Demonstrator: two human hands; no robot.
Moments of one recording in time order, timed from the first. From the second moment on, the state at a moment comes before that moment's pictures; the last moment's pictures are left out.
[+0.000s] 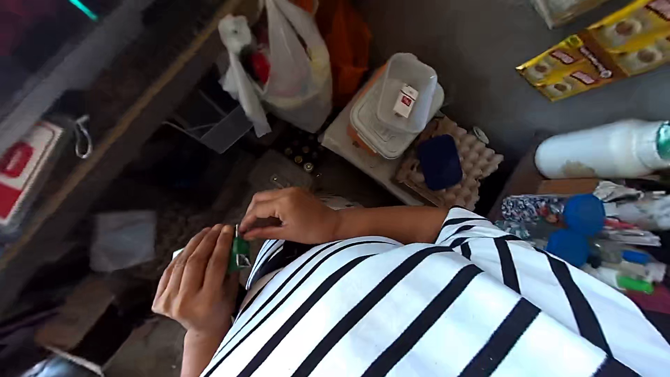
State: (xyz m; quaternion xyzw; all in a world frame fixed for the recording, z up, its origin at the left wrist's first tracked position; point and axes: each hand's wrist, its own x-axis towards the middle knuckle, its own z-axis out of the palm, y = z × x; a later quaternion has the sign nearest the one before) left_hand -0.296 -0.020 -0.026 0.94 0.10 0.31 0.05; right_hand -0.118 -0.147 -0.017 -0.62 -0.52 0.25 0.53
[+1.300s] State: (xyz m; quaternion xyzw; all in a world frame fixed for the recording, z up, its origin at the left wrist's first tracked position) left_hand -0.120 -0.056 -0.019 0.87 0.05 0.26 0.42; right_hand 0.036 -0.222 -0.039 -0.50 -0.38 0.30 0.72
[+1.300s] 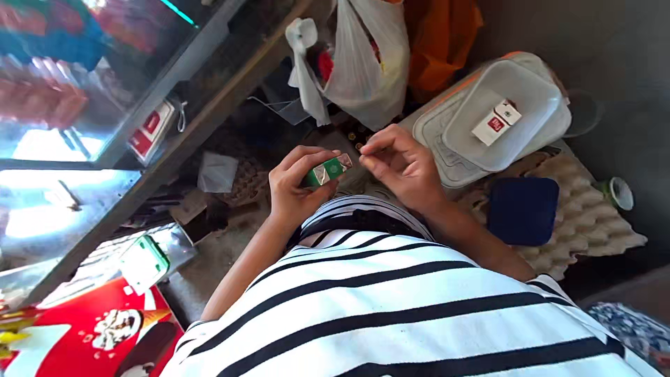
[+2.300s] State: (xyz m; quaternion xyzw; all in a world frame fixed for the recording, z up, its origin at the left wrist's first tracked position) left_hand -0.308 0.039 -0.018 0.83 0.01 0.25 0.49; right_hand -0.062 -0.059 0.009 -0.15 -0.44 0.73 0.50
